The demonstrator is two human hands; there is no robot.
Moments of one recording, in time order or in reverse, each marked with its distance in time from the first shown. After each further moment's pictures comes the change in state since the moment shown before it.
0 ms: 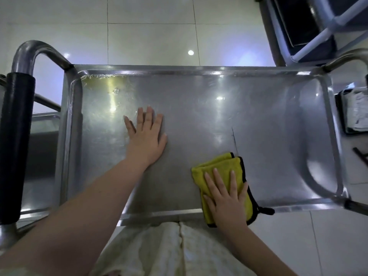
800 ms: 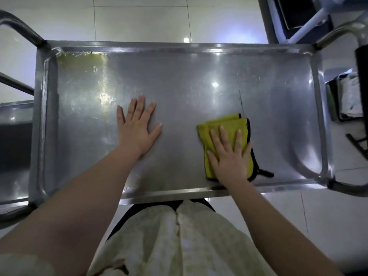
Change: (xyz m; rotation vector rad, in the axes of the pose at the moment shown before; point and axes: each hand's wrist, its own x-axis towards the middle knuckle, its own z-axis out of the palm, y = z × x) left_hand -0.014 0.030 0.018 -0.024 0.033 -0.038; right_hand 0.054 0.060 -0.029 0.031 0.045 0.125
